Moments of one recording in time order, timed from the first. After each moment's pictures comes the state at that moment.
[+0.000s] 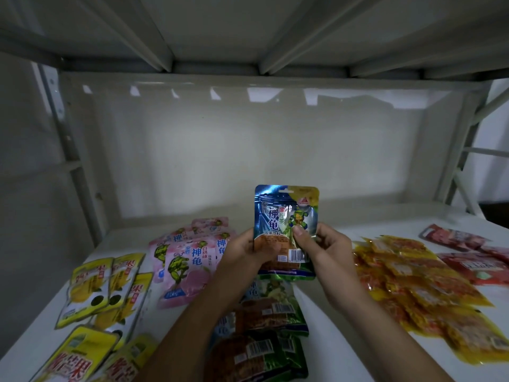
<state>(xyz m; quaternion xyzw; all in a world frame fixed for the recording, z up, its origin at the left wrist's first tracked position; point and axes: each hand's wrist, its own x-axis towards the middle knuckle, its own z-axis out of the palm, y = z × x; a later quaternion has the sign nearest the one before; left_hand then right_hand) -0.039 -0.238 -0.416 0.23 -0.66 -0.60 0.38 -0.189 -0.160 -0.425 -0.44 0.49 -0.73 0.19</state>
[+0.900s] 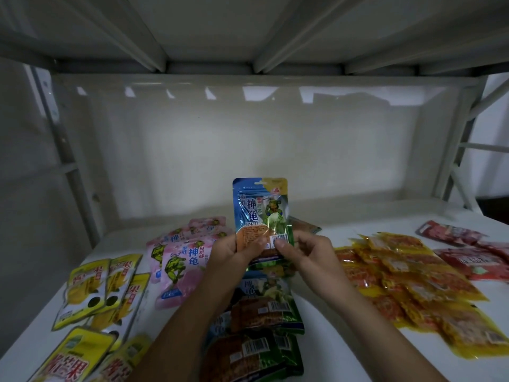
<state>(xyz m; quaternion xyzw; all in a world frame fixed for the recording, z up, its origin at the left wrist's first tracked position) -0.037 -0.247 -0.422 0.26 -0.62 -0.60 0.43 -0.195 -0.164 -0.434 -0.52 0.49 -0.65 0.25</state>
